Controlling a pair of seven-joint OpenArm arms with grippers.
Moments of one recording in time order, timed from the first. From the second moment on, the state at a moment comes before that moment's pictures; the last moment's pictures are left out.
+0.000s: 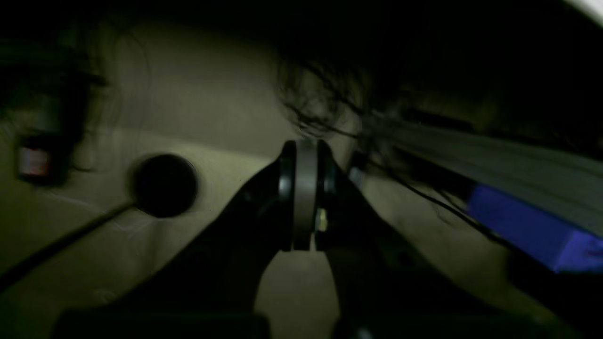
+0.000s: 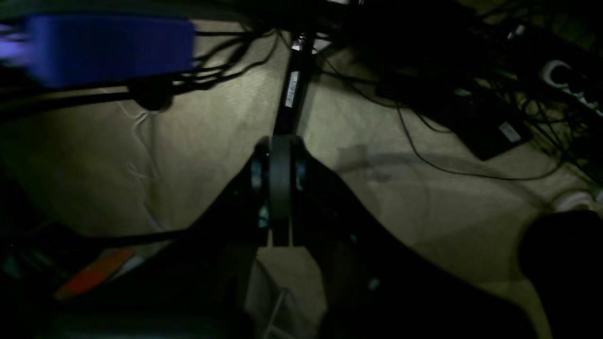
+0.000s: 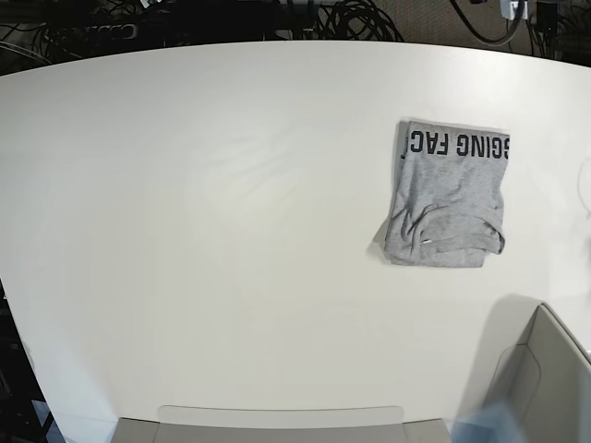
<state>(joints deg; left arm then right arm) 57.0 -9.9 -27.8 90.3 -27.7 -21.6 27.3 -51.5 30.5 -11.4 81.9 28.6 18.4 -14.9</state>
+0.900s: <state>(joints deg) 24.0 -10.3 -0.4 30.5 -16.2 -3.8 8.2 -14.0 22.7 -44.5 16.0 25.9 18.5 19.3</state>
